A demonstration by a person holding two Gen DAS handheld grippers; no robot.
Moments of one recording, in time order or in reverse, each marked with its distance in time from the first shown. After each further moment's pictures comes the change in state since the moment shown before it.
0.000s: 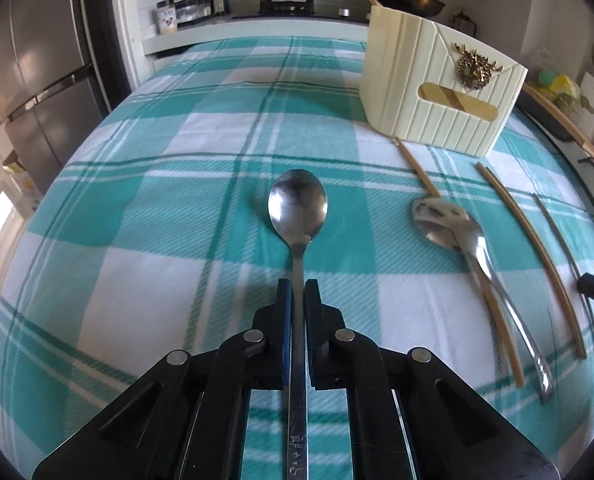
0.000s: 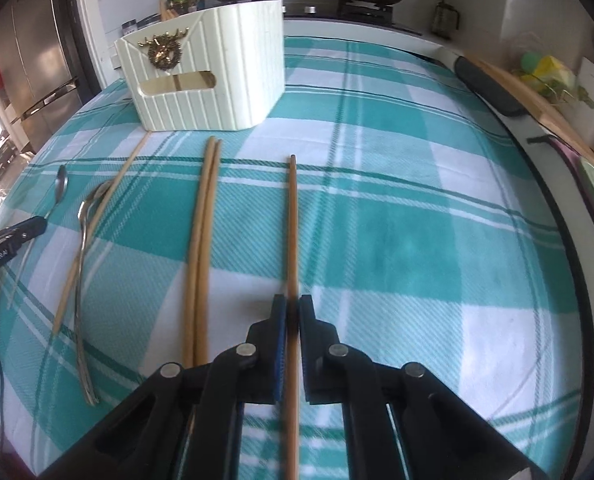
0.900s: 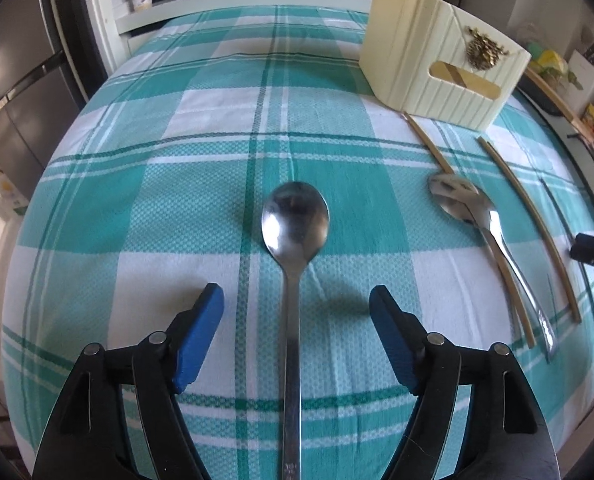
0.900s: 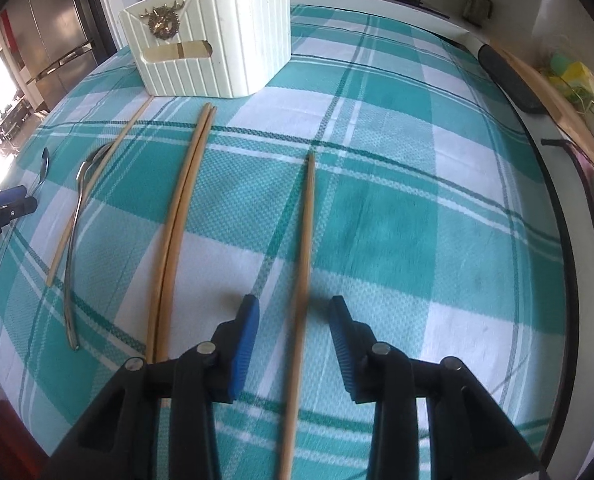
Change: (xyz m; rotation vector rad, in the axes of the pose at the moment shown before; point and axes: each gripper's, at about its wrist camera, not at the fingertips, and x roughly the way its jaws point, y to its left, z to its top) left arm 0.013 0.027 0.019 0.055 0.134 -0.069; right arm 0.009 -0.014 0.021 -0.118 0.130 0.064
